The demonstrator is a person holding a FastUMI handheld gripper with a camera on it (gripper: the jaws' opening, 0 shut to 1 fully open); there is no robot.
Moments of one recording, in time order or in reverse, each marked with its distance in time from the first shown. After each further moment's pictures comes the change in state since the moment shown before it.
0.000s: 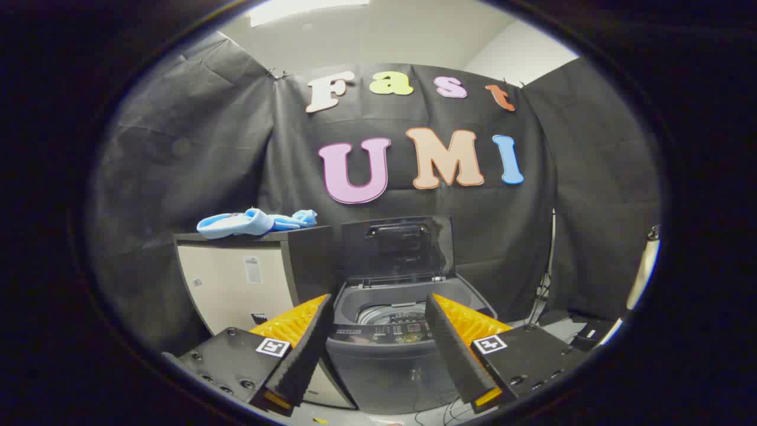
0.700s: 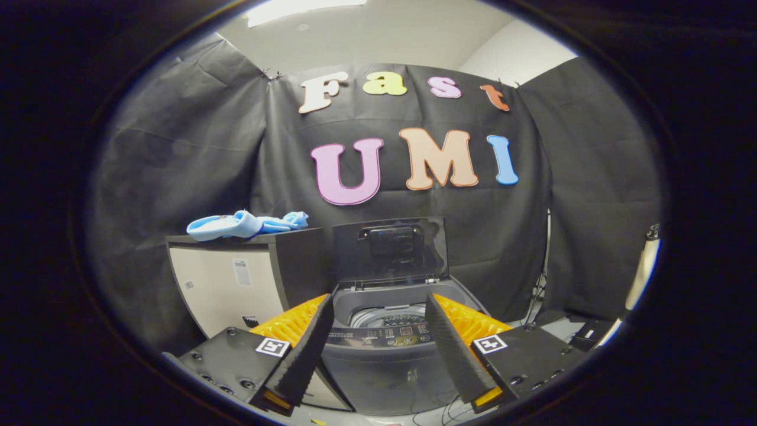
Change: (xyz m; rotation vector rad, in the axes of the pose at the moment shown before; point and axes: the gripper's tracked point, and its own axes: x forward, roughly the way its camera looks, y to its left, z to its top) arm 0.006 -0.010 0.007 -0.004 -0.018 -0.028
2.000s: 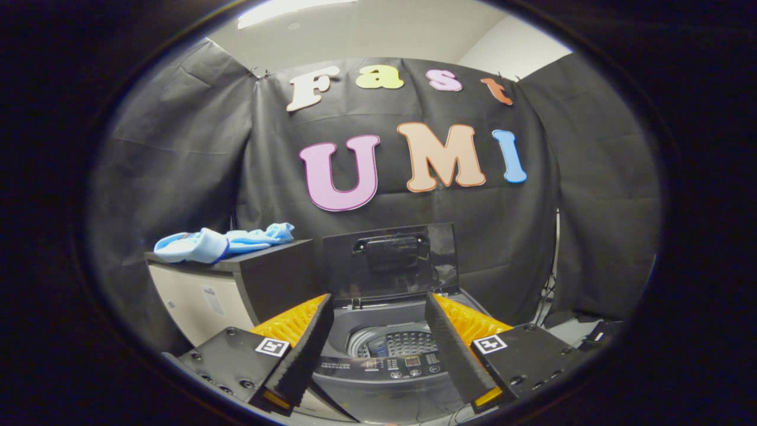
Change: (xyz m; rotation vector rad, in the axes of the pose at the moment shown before) arm 0.099 0.000 0.017 0.040 0.018 -0.008
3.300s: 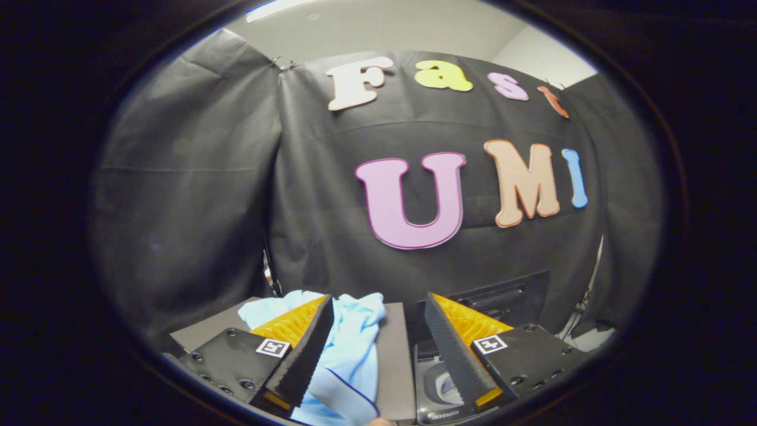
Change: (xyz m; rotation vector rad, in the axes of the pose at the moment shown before) arm 0.128 0.254 0.120 -0.040 0.026 0.171
